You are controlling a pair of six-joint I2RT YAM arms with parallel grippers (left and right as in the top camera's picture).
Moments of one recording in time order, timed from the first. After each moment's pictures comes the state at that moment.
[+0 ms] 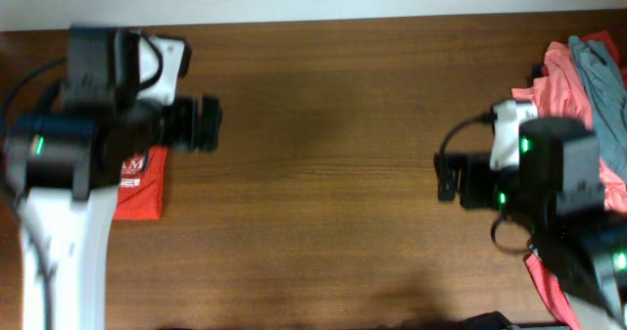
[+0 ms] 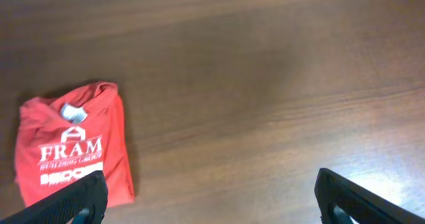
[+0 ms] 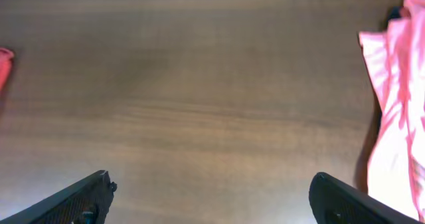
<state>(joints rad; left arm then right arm) -0.11 1.42 1.88 -1.38 0.09 0.04 0.22 0.99 1.38 -1.20 0.02 0.19</state>
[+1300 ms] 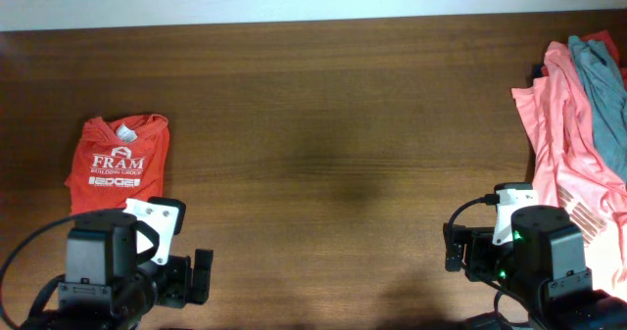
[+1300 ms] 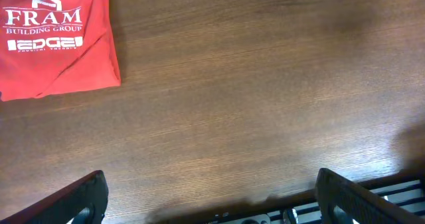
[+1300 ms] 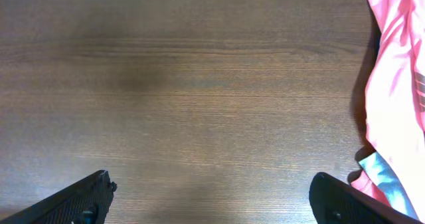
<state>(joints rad) -0.11 0.78 1.24 -1.48 0.06 0.04 0.24 0.65 1.02 -1.25 0.07 0.24</state>
